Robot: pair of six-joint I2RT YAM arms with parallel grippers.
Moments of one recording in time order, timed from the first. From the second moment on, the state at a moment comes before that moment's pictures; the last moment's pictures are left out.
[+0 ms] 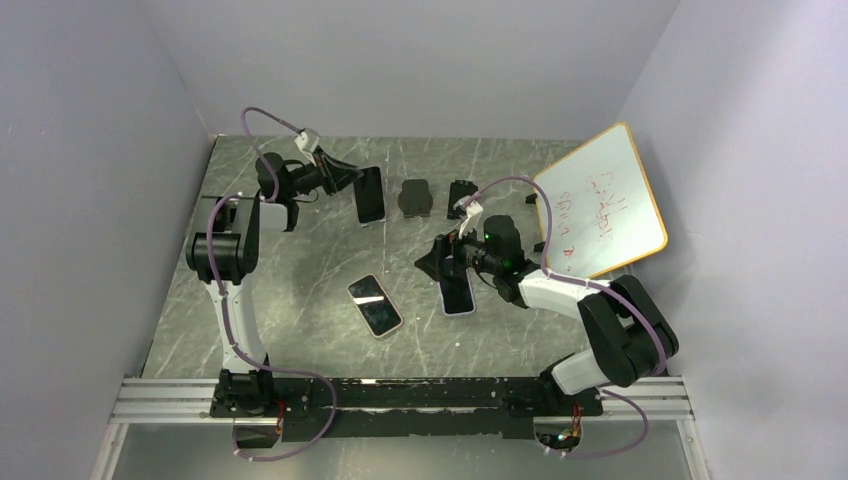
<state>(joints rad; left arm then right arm) -0.06 2.13 1.14 1.15 1.02 -0.47 0.51 1.46 0.56 0.52 -0.44 0.26</state>
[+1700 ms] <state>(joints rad) -0.01 1.81 0.66 1.31 0.62 -0.43 0.56 1.49 0.67 0.21 0.16 0.34</state>
